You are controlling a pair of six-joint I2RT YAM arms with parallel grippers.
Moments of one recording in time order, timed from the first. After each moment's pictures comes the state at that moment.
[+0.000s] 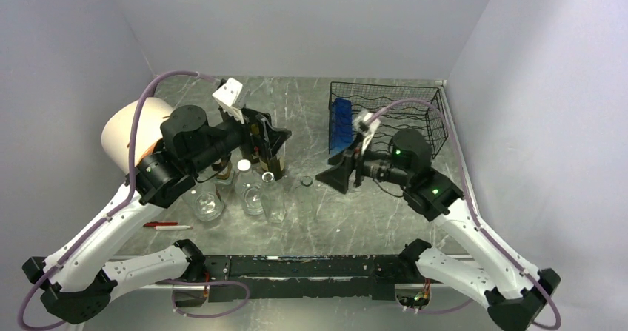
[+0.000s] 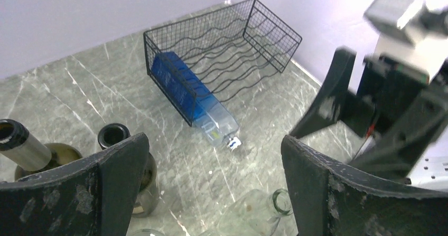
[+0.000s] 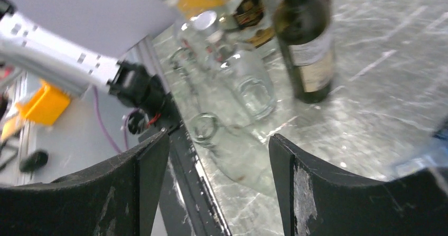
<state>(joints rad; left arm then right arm) -0.77 0.97 1.23 -0.38 0.02 -0.23 0.59 0.83 0.91 -0.28 -0.52 0.29</state>
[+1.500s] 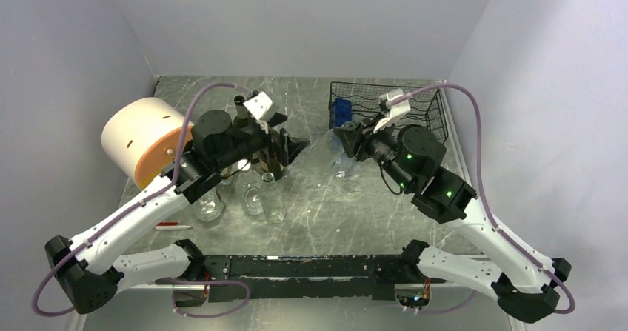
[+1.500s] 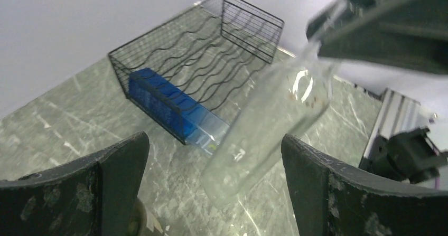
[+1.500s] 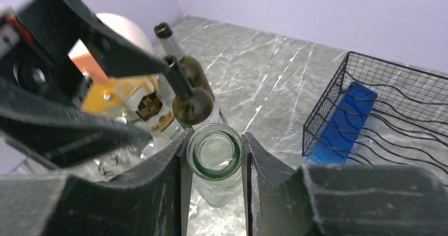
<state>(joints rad) -0.77 1.05 1.06 -0.07 0.15 -0.10 0.86 0.87 1.10 -0.29 0.22 0.21</state>
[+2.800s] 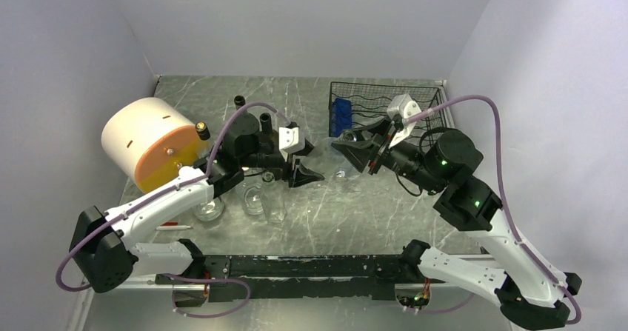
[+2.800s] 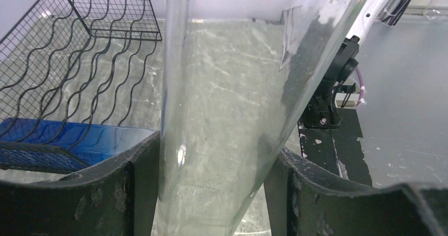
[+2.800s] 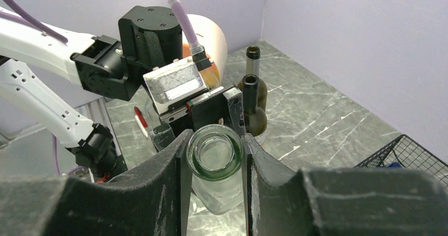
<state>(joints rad) -0.77 1.22 0.93 0.14 0.74 0.11 0.85 0.80 1.20 -0.32 -0.17 0.04</state>
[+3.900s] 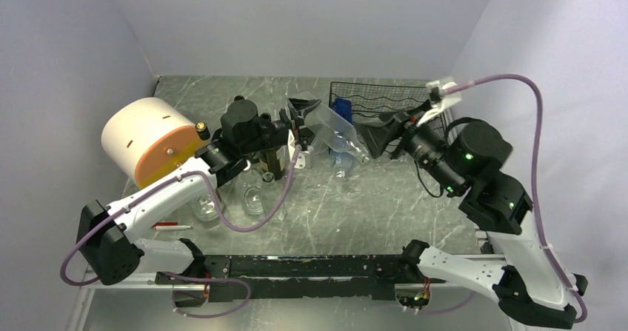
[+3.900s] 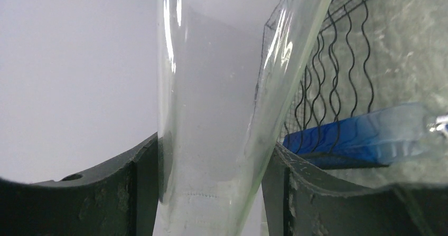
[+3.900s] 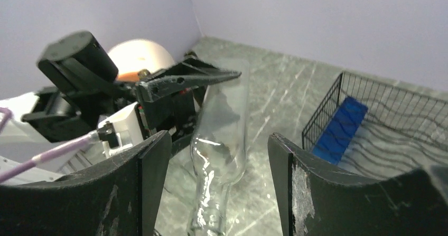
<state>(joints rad) -0.77 1.28 1.07 0.21 0.49 1.09 0.86 0.84 1.47 -0.59 0.21 0.24</state>
